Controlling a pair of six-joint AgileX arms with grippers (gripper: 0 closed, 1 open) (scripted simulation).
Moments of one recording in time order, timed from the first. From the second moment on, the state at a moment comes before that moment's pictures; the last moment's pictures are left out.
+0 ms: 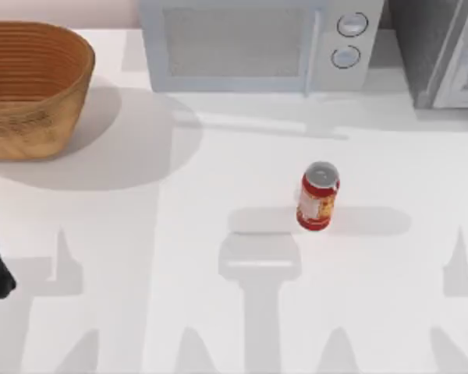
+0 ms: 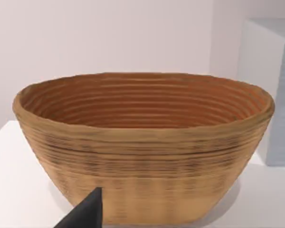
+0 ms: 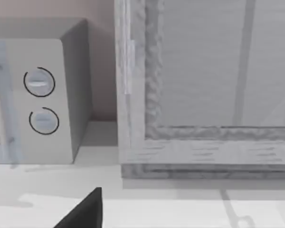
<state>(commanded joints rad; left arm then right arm) 0.00 0.00 0.00 0.00 0.00 0.00 0.00 0.00 0.00 0.00 0.00 0.00</state>
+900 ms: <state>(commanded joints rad) 0.00 0.00 0.00 0.00 0.00 0.00 0.30 0.77 0.19 0.59 0.30 0.02</state>
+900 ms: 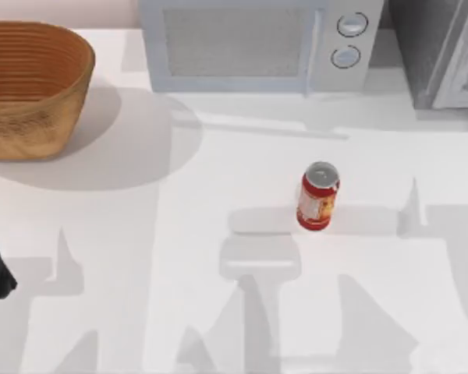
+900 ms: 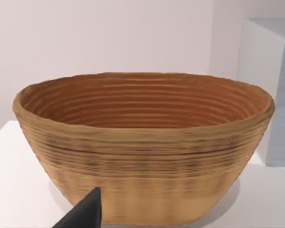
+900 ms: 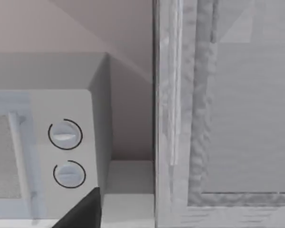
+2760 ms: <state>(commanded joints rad) 0.00 0.00 0.00 0.00 0.00 0.00 0.91 2.51 0.69 1.79 0.94 0.03</state>
